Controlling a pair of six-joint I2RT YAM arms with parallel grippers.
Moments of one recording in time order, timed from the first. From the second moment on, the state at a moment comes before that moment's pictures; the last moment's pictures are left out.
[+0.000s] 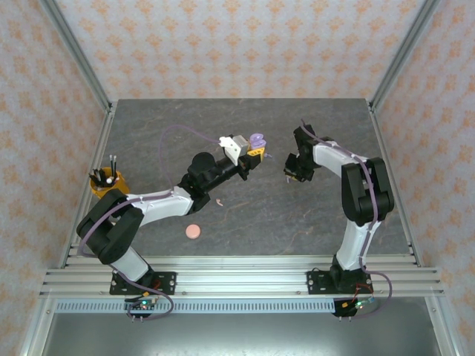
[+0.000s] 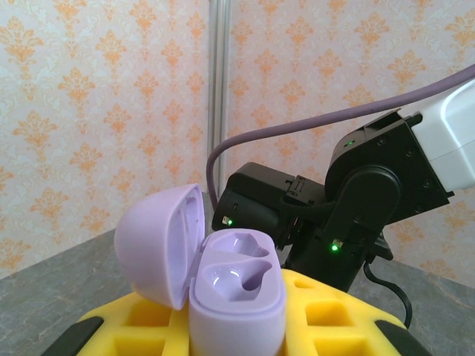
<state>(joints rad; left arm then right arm) -0.66 1.60 0.82 0.89 0.21 -0.07 0.24 1.89 1.26 -0.69 -0.17 0.63</state>
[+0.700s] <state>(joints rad) -0.66 1.60 0.81 0.86 0.21 -0.07 0.30 1.91 1.28 -0.81 -0.08 0.57</state>
